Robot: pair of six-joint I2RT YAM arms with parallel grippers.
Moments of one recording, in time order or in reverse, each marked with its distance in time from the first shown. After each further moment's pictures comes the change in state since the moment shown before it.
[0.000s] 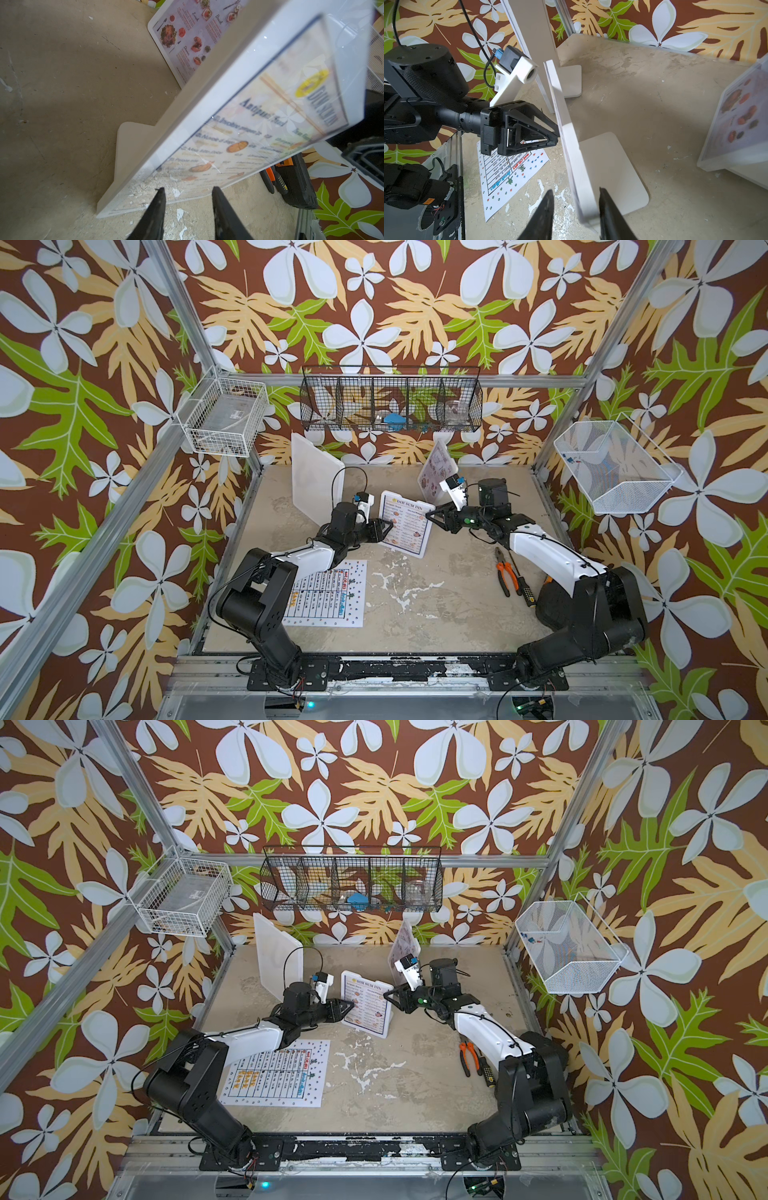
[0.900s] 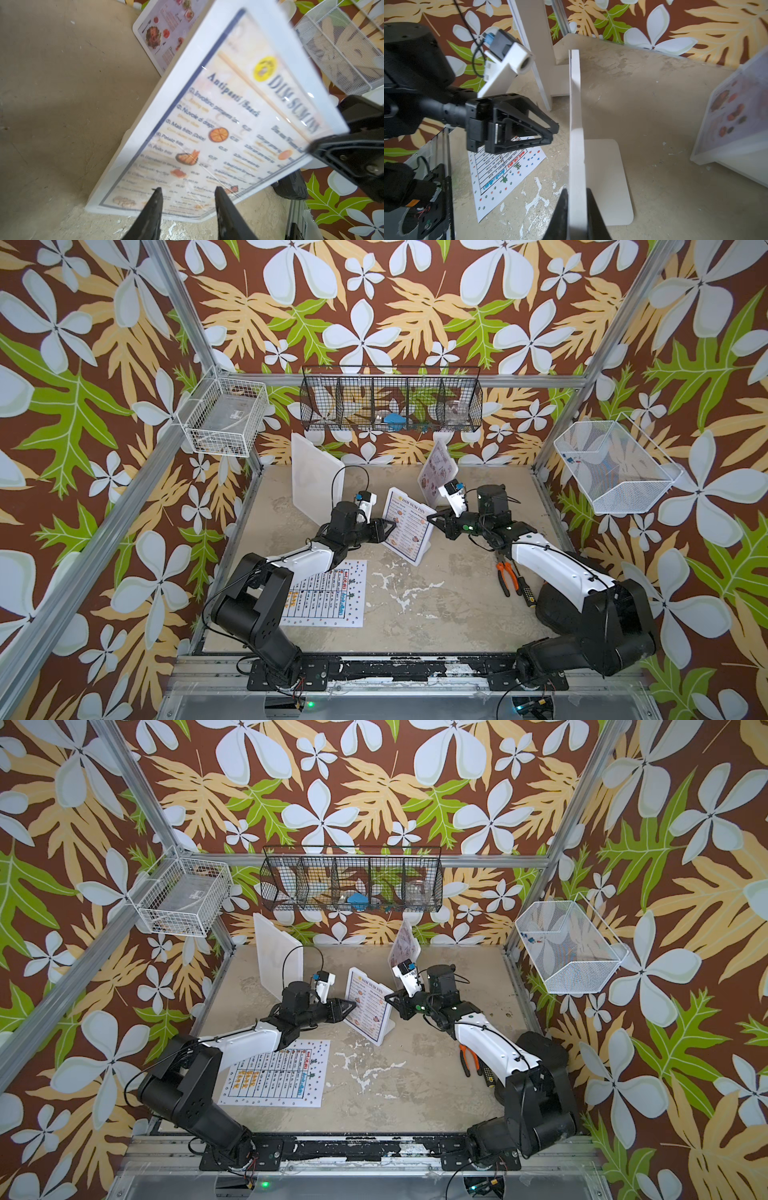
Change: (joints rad) left arm -0.014 -0.064 0.000 -0.023 0.021 0.018; right arm 0.046 -0.095 -0.078 0.033 0.126 0.003
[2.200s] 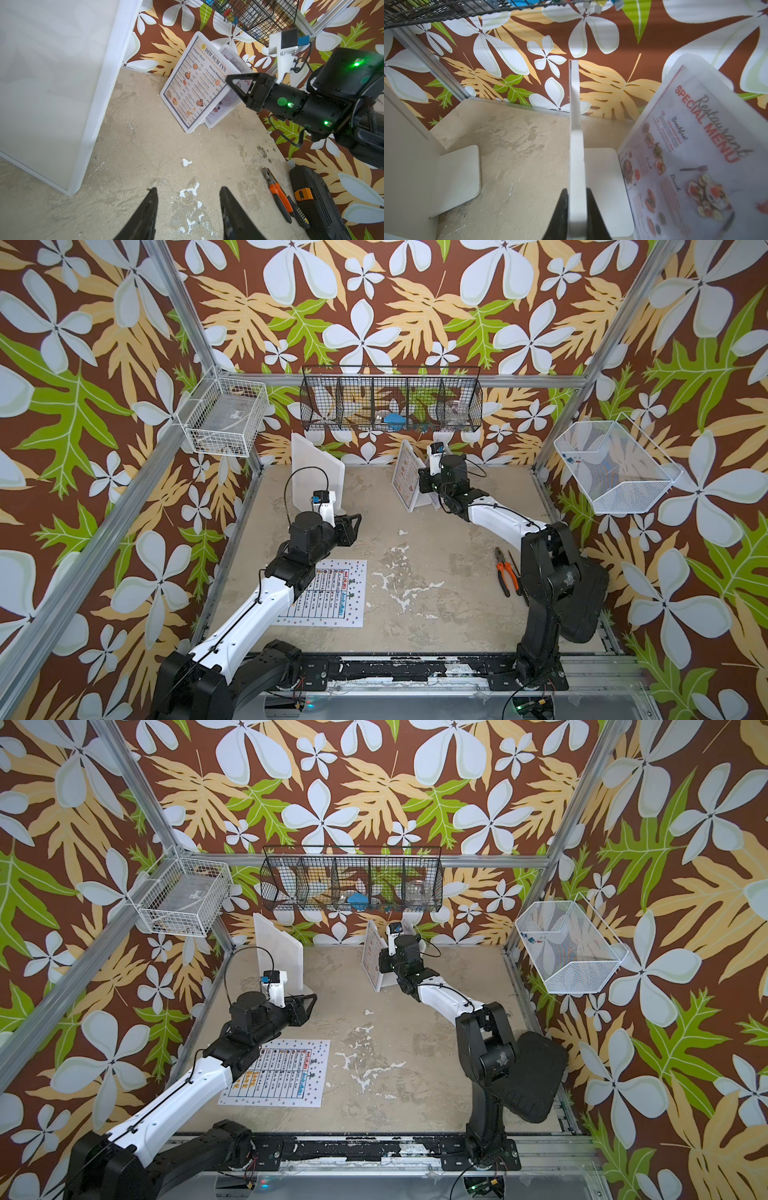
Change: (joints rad) left arm 0.085 -0.543 -0.132 -0.297 -0.287 0.061; right arm 0.079 0.521 0.518 0.172 0.589 0.153
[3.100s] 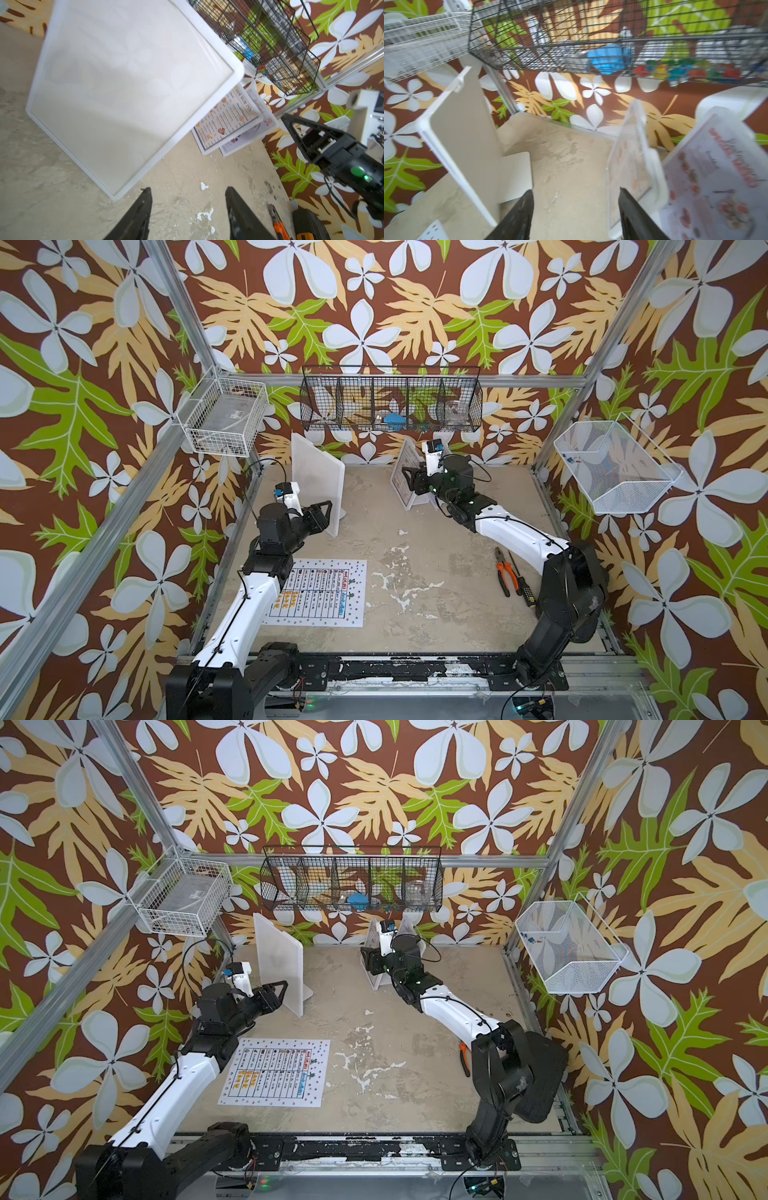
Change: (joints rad) left arm 0.344 0.011 0.029 0.013 0.194 -0.075; right arm 0.102 -0.199 -0.109 0.061 -0.087 0.016
